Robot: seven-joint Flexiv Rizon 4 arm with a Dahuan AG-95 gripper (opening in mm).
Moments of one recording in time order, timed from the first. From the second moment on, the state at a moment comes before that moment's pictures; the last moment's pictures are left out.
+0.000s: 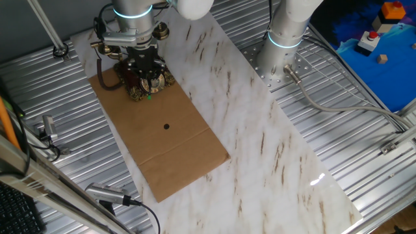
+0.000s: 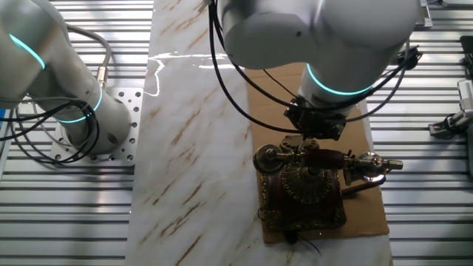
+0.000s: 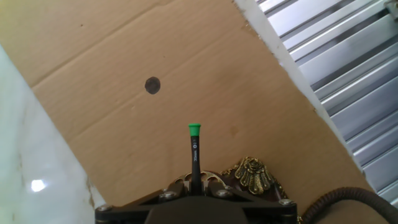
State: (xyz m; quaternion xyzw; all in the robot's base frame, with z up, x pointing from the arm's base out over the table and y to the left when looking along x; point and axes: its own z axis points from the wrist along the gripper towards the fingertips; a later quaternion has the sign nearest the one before) arm 0.513 -0.067 0.114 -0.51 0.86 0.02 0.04
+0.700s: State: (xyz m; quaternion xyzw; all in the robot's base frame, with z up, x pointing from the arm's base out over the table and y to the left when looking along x) arm 0.499 -0.067 0.116 -0.50 0.87 0.01 0.05
